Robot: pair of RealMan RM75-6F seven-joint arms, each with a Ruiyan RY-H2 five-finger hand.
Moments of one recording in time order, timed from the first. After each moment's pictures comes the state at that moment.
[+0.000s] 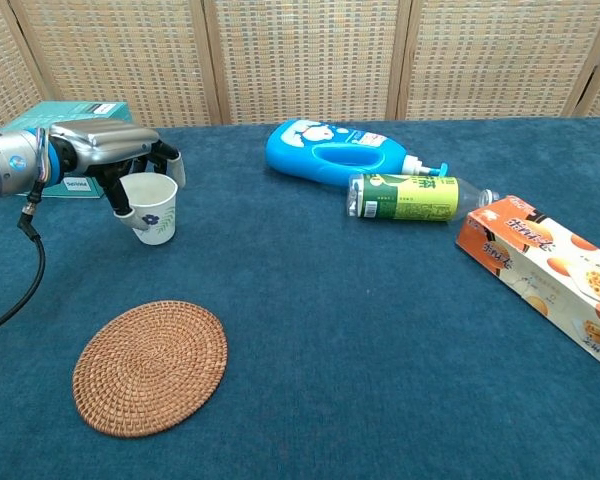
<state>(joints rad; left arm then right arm) -0.87 -1.58 -0.16 -0.98 1.34 0.71 0.07 0.09 -1.11 0.12 -1.61 -1.34 1.45 -0.21</state>
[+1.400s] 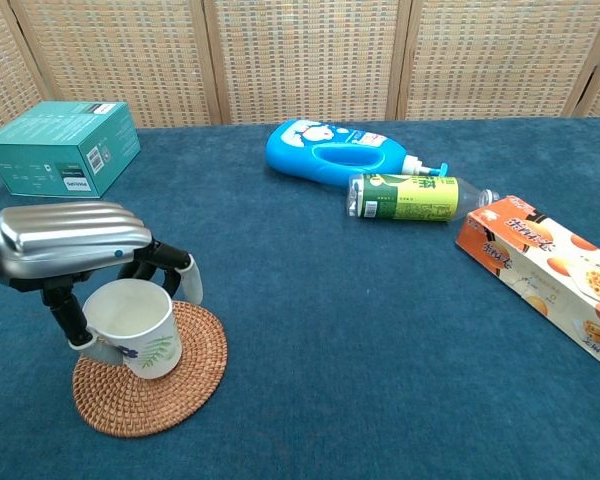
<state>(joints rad) -0.75 -1.36 0.10 -1.48 1.73 0.94 -0.01 0.08 -1.09 0.12 -1.63 -1.35 1.46 -0.20</state>
